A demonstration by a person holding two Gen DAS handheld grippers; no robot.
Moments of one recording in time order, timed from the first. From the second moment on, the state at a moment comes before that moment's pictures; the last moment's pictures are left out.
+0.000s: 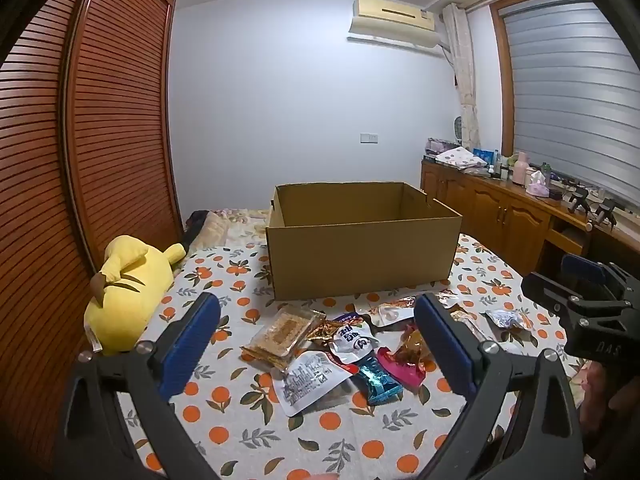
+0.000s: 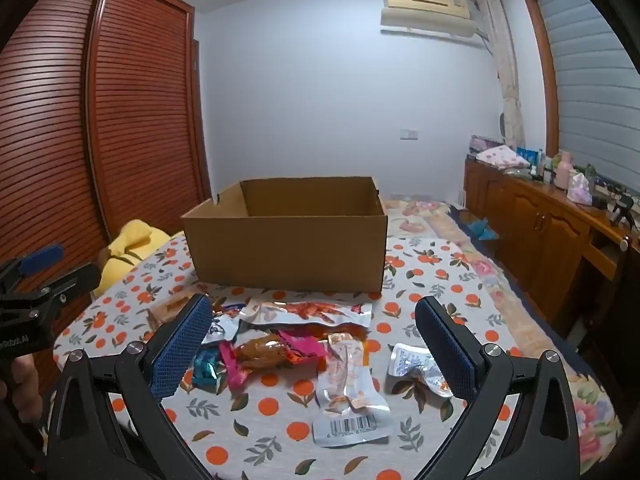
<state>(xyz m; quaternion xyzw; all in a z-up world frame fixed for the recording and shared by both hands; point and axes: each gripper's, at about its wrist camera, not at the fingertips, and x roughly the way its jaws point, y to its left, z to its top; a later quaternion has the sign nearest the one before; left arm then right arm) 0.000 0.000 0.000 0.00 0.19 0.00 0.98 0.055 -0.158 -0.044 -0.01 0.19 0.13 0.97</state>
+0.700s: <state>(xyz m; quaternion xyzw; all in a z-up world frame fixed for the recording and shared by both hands) -0.002 -0.001 -0.001 0.00 0.19 0.00 0.98 0.056 -0.160 -0.046 -0.01 0.19 0.13 0.97</state>
